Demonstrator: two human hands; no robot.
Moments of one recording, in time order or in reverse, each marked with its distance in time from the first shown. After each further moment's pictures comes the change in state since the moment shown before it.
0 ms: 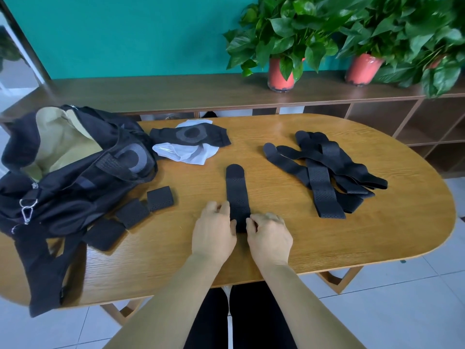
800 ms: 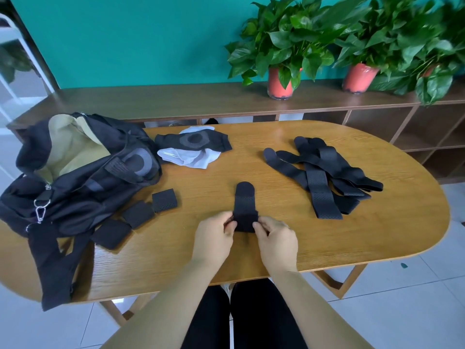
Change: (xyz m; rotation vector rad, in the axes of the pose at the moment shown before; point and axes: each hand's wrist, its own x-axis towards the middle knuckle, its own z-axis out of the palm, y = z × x) left_hand -0.014 -0.007 0.001 -0.409 0.062 -0.008; right_hand -0.010 0.014 -0.017 0.246 -0.087 0.080
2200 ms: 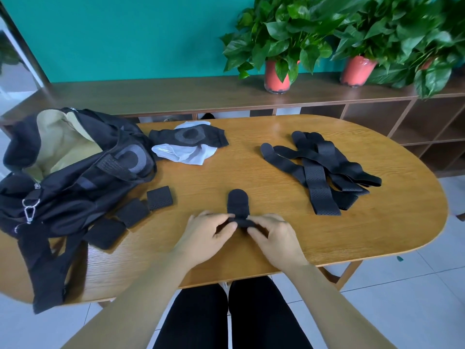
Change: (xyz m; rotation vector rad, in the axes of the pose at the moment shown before) left_hand 0.008 -0.012 -0.027 0.178 -0.333 0.180; right_hand 0.010 0.013 -0.018 0.051 -0.274 -0.244
